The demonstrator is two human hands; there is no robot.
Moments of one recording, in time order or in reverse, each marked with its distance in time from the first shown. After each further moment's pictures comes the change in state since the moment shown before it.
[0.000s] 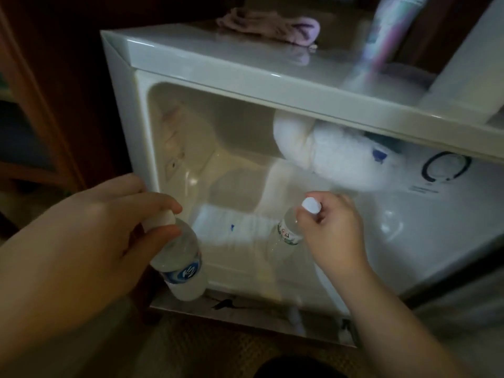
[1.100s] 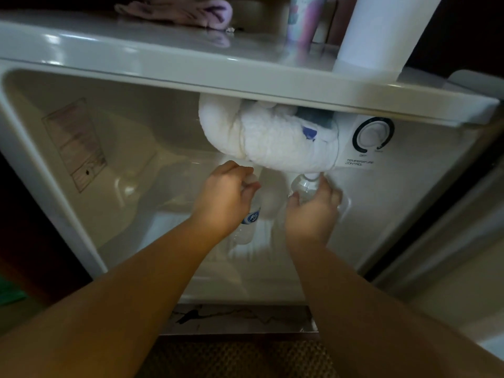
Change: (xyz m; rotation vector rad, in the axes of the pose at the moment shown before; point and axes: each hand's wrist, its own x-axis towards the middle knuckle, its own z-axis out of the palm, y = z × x) left_hand 0.177 0.074 0.200 -0.282 0.228 0.010; right_hand 0.025 0.066 0.015 0.046 0.506 0.333
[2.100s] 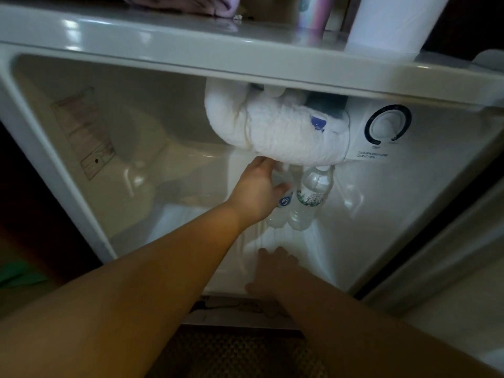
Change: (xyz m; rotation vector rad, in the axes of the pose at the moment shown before) left_hand 0.017 0.008 0.044 -0.202 -0.202 -0.131; right_hand -0.076 0.039 0.016 -0.927 -1.272 -0.162
